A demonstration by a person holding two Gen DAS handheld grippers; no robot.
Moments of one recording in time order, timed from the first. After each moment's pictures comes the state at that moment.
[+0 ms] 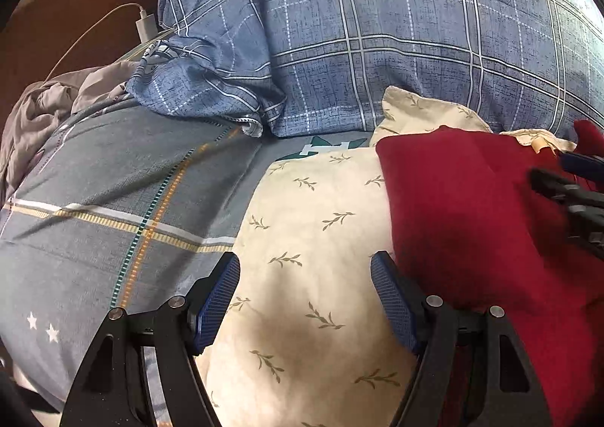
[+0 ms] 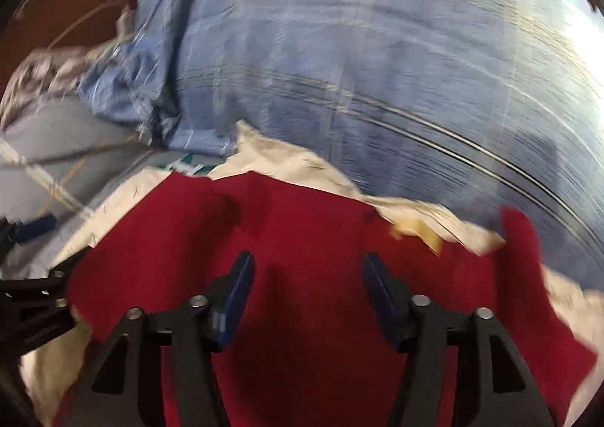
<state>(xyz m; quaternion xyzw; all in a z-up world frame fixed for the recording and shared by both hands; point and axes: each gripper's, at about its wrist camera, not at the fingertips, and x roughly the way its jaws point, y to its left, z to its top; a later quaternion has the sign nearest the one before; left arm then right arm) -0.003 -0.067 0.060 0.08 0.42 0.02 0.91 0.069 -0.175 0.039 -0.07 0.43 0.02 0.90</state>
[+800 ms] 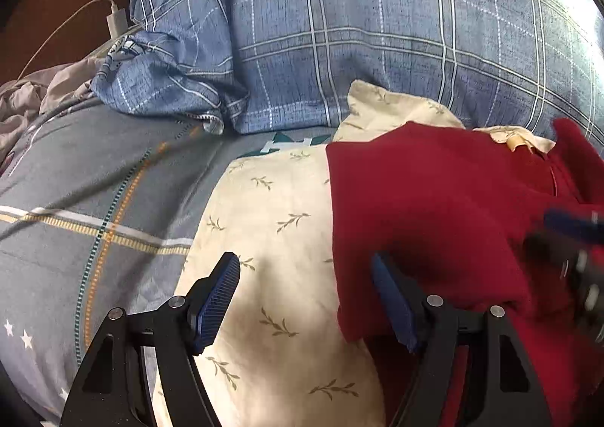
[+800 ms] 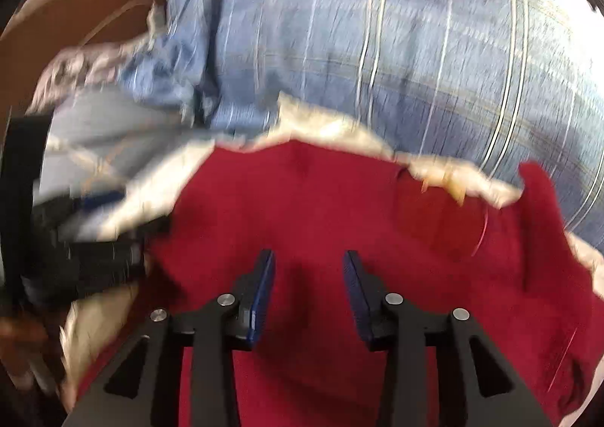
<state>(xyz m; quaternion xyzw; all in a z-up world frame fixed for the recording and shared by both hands) -0.001 -0.075 0.048 0.06 0.43 -0.02 0.90 0.016 -0.174 0.036 -0.02 0.46 0.06 0.88</state>
